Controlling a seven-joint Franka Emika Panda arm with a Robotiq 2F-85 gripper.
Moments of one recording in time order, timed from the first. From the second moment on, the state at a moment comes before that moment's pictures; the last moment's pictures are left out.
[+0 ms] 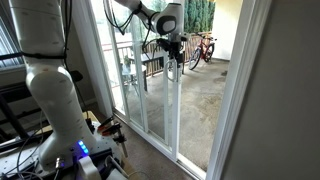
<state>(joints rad) -0.01 0.19 -0.02 -1.96 0.23 2.34 0.18</state>
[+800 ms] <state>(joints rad) -0.11 0.15 -0.07 -1.95 0.39 2.25 0.05</state>
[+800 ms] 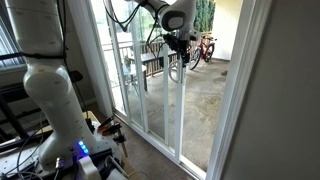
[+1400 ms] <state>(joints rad) -0.18 0.13 -0.14 -1.95 0.38 2.20 -0.02</state>
